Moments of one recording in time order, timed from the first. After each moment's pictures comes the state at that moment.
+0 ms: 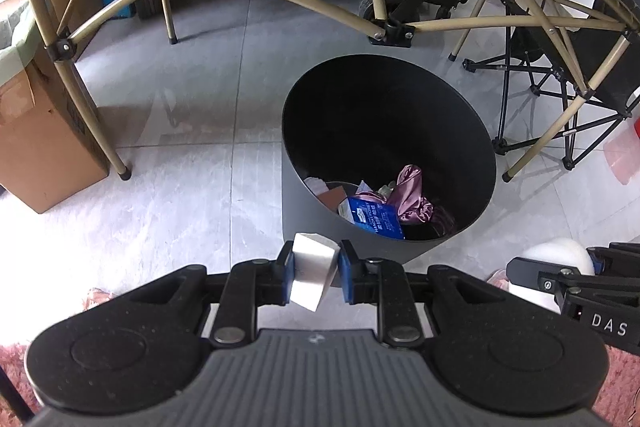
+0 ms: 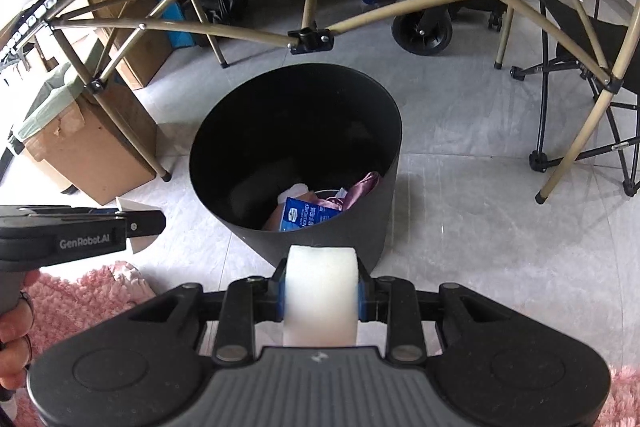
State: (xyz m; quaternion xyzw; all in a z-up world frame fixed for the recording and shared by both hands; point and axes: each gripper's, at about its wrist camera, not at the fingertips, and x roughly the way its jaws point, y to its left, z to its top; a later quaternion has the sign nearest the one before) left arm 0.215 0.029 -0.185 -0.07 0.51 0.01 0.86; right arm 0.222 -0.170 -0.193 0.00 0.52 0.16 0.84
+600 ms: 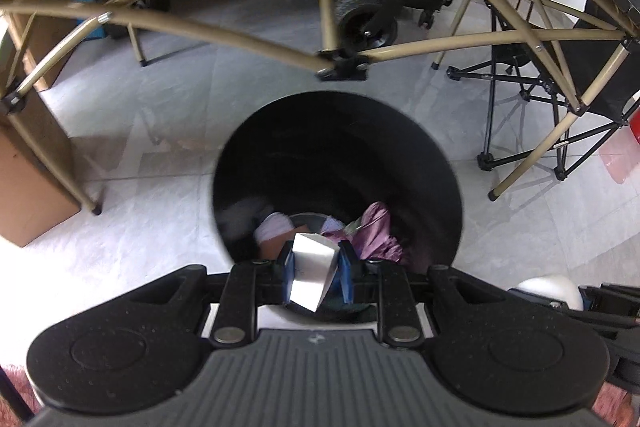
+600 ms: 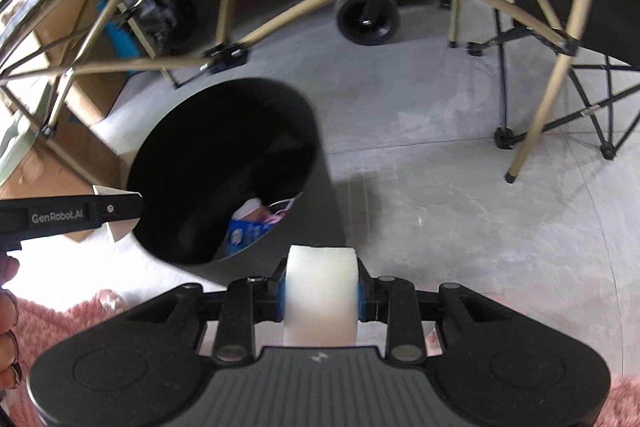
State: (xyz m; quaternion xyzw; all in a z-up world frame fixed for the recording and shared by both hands) left arm 0.279 -0.023 -0.178 -0.06 0.51 -0.01 0.86; right arm 0.258 -0.227 -0.207 0.06 0.52 0.09 0.84
